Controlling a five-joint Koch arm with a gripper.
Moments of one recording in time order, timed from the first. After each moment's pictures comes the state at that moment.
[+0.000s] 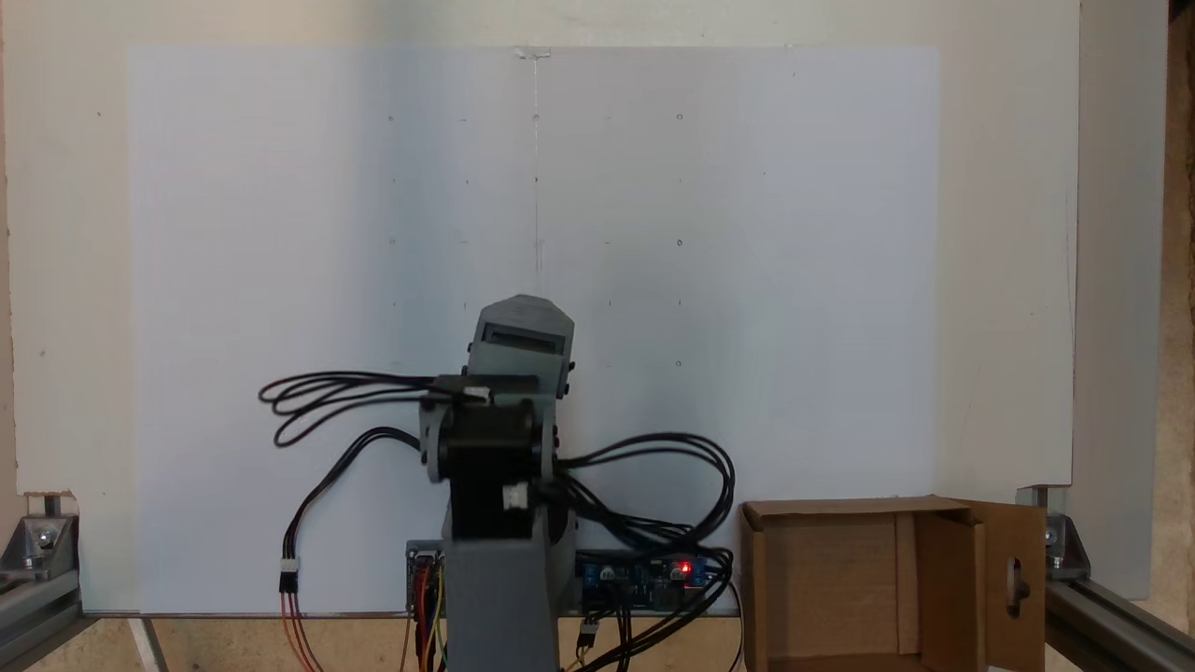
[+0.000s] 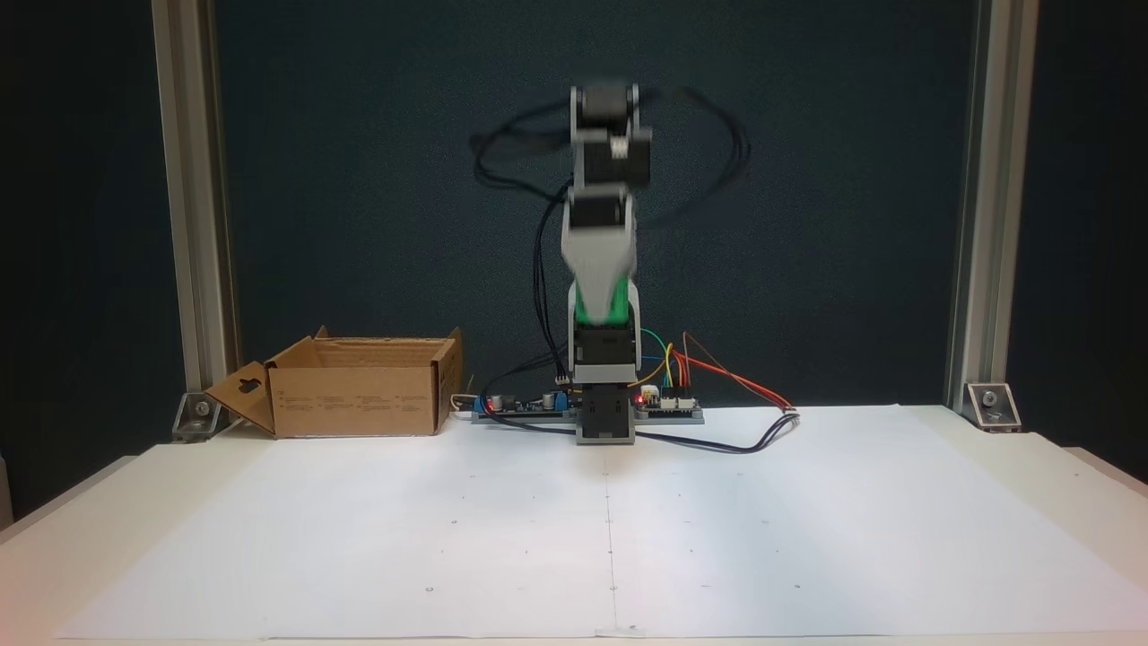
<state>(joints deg) -0.5 113.8 88.2 76.7 10.1</state>
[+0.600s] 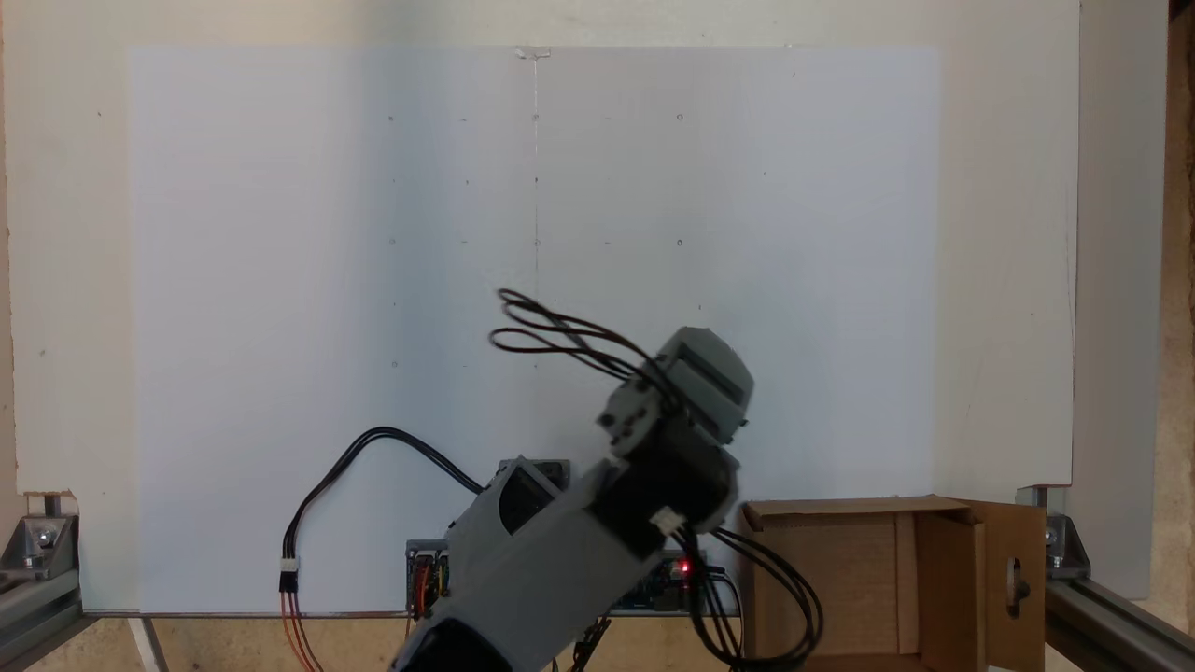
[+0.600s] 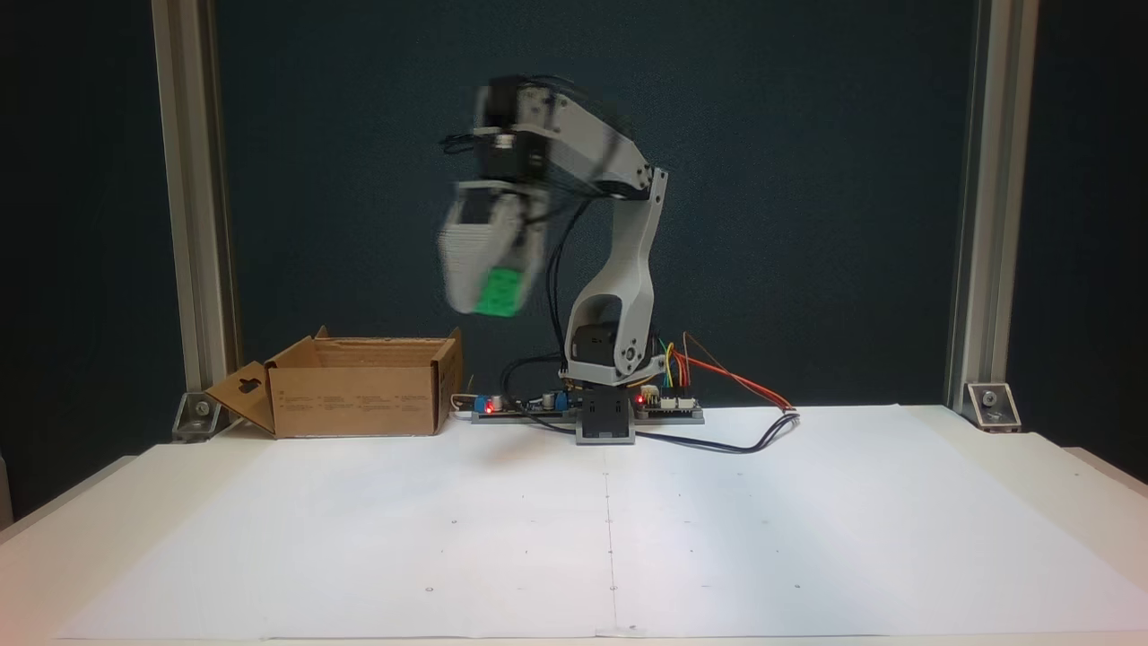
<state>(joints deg) 47.5 104.5 82.1 70.3 -9.0</state>
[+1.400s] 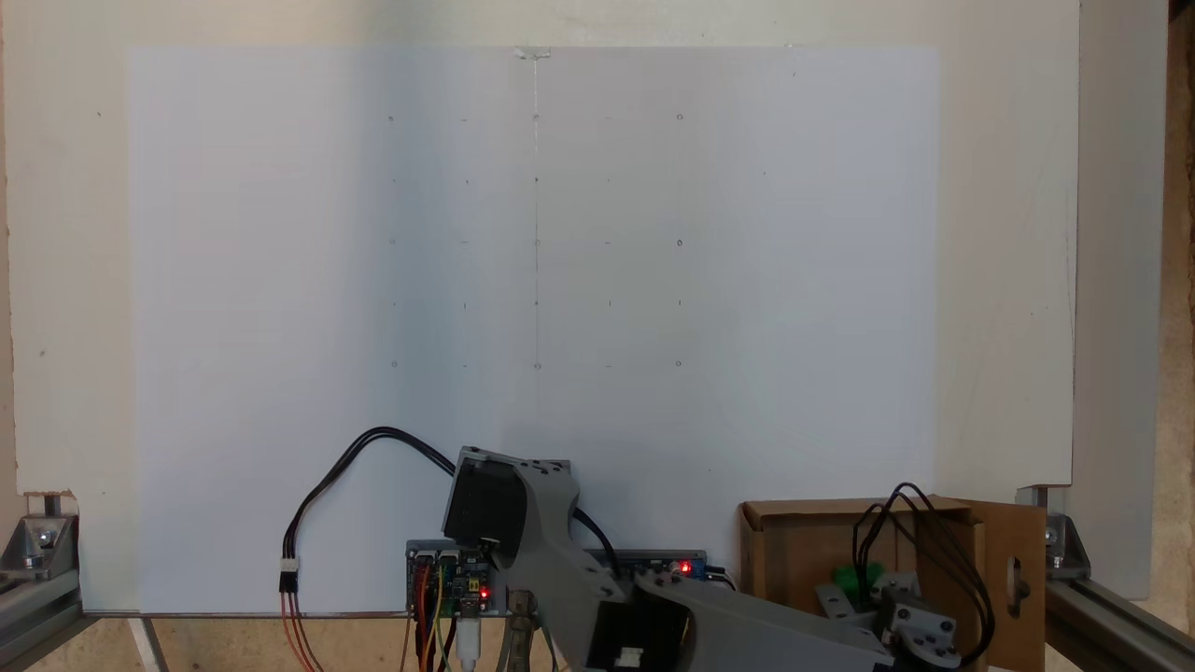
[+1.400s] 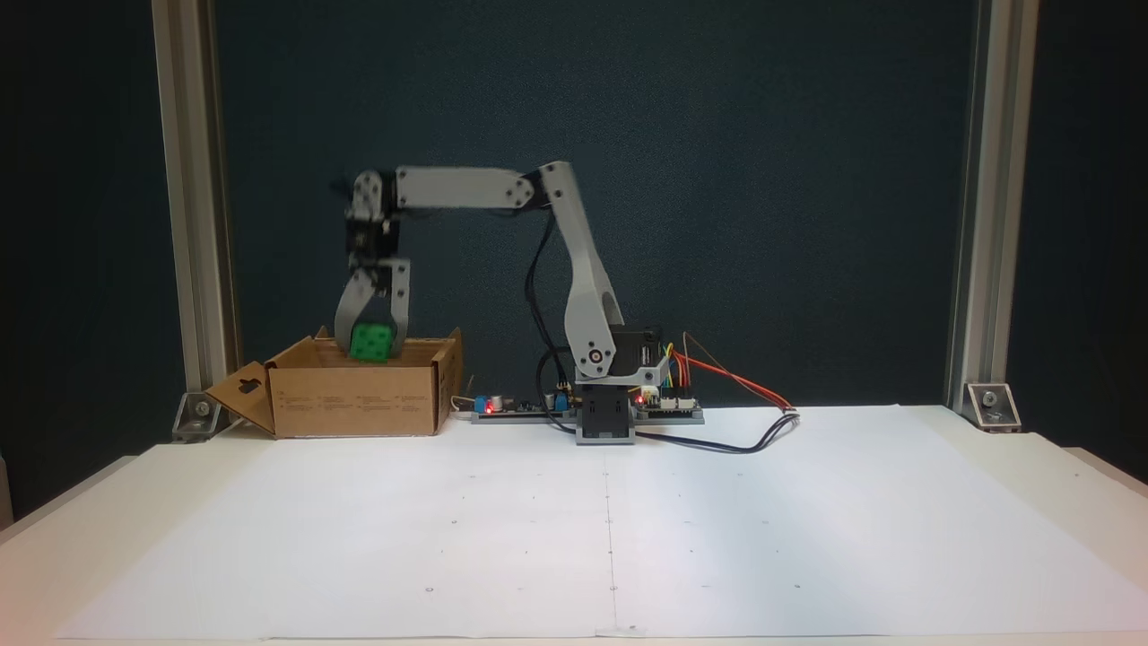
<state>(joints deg) 104.2 70.8 68.3 55.9 -29.1</state>
